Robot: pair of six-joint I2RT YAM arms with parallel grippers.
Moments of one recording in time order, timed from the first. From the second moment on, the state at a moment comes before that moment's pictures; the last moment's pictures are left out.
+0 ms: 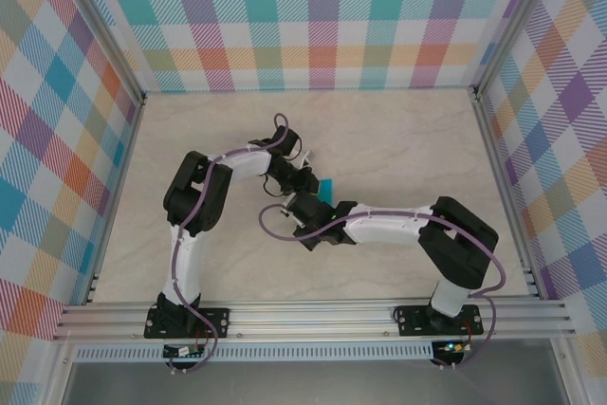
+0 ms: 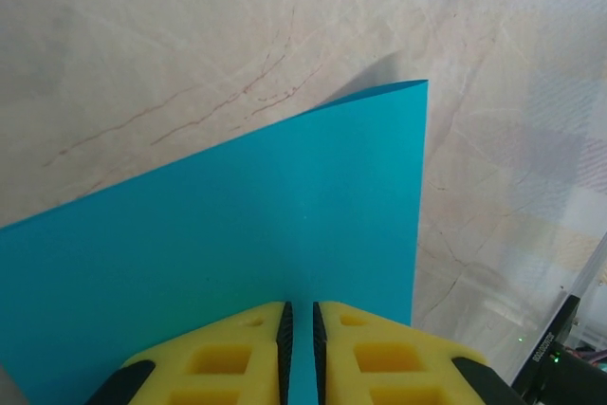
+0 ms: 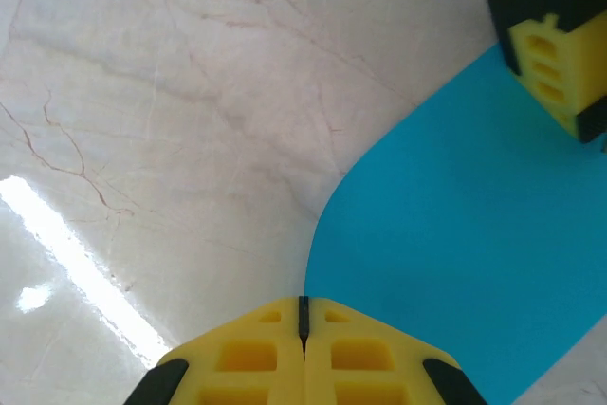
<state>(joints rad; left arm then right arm) -0.50 2.17 1.48 -0.53 0.64 -0.44 1.01 1.69 0.99 -0.34 0.14 0.10</state>
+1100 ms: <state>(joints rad) -0.52 2.18 1.52 -0.59 0.58 -0.40 0.73 1.74 0.98 -0.40 -0.13 0.24</state>
